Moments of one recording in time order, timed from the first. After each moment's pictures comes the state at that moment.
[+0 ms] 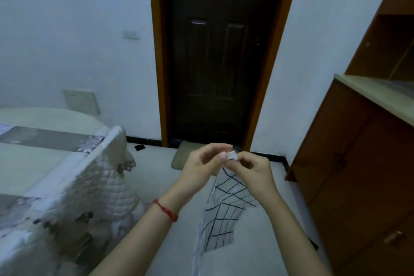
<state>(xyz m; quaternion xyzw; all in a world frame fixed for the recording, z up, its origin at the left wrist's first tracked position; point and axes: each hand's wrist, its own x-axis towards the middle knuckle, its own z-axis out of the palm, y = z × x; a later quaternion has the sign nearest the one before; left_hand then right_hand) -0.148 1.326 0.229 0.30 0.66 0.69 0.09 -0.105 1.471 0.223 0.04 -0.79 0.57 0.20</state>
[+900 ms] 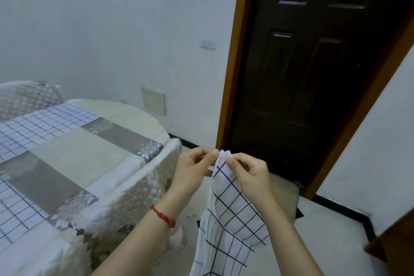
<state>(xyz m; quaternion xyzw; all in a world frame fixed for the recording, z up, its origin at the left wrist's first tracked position) -0.296 1.233 0.224 0.08 0.65 0.75 -0.11 -0.303 1.378 0.222 0.19 -0.78 0.58 0.13</state>
